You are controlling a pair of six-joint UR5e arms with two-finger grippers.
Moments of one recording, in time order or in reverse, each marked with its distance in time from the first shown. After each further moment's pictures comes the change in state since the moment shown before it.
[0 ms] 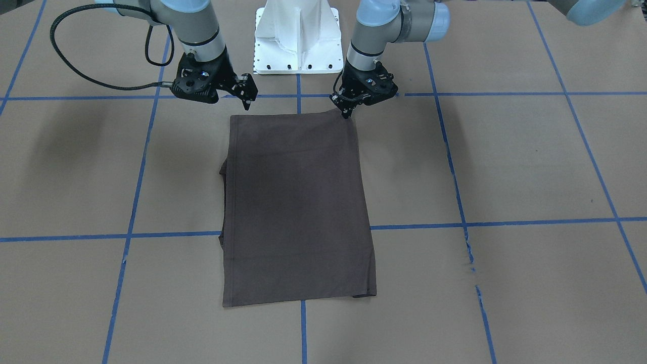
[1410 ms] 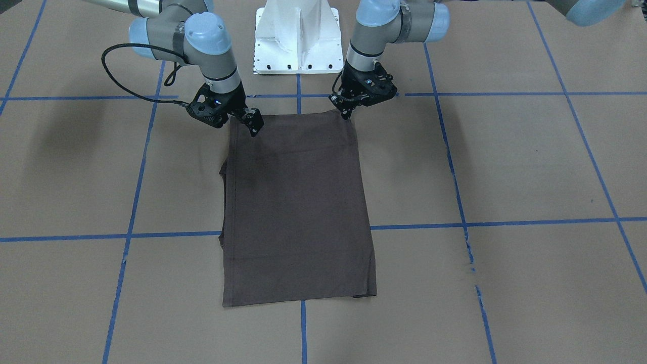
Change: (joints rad) left arm -0.006 -0.005 0.003 0.000 0.001 0.021; right arm -0.115 -0.052 -0.222 0.303 -0.145 0.324
